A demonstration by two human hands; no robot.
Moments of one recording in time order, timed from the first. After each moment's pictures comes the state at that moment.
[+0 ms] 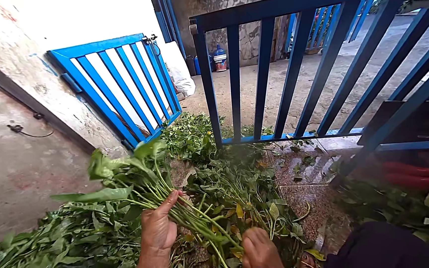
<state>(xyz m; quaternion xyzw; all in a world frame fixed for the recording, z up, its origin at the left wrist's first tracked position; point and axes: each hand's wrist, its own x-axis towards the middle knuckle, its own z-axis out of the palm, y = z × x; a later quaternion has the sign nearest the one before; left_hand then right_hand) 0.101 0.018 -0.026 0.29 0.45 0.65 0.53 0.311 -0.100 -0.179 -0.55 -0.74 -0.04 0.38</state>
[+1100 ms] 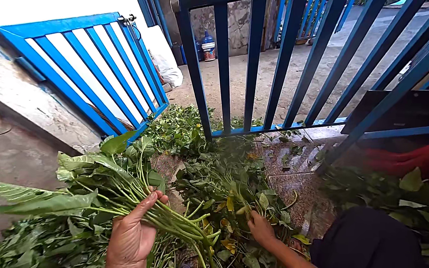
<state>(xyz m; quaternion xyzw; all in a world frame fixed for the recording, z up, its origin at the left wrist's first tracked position) 0.089 0.016 -0.019 0.28 0.41 0.65 0.58 0.373 -0.049 -0.279 -0.80 -0.46 0.37 0.10</state>
